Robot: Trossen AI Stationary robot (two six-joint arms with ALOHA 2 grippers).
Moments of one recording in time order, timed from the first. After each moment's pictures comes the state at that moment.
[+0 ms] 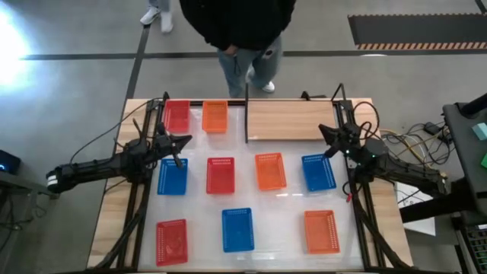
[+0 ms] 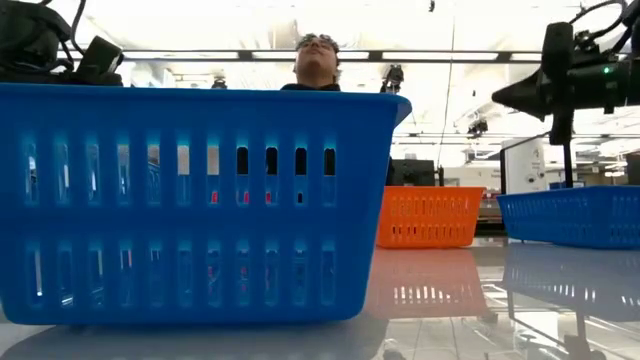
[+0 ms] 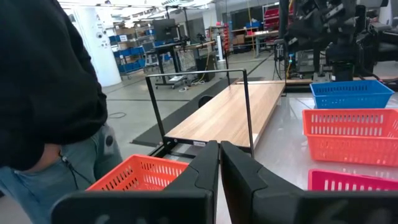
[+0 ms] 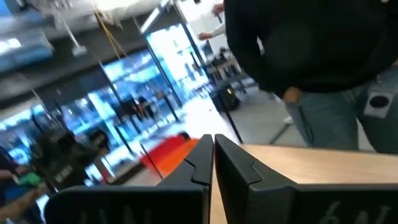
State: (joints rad) left arm 0.27 0.22 0.00 0.18 -0.24 0.16; right arm -0.29 0.01 0.03 0.14 0.36 0.40
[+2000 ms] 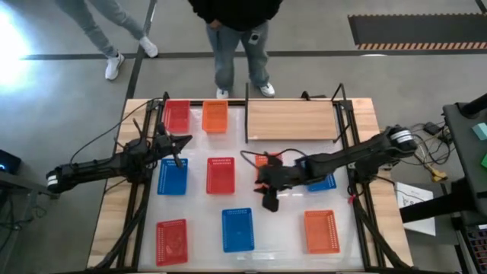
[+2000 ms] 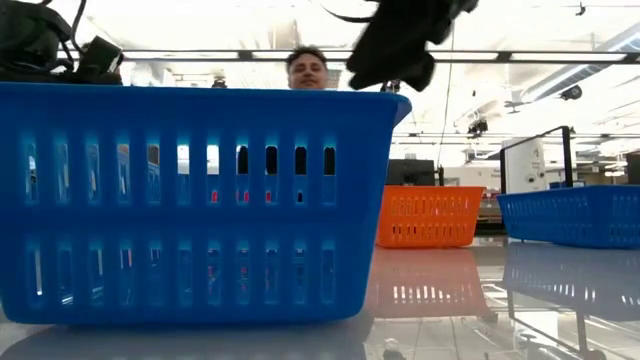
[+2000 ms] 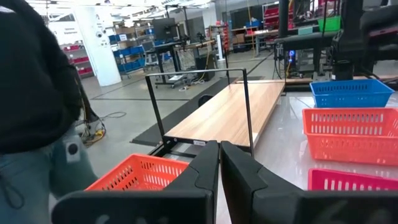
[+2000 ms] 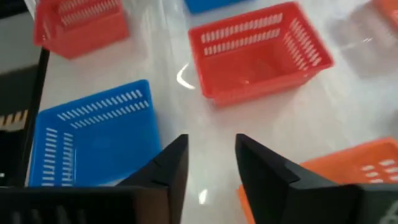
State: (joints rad) left arm 0.27 0.22 0.00 0.18 -0.24 0.16; right arm 0.24 1.62 1.19 -0.33 0.12 0.40
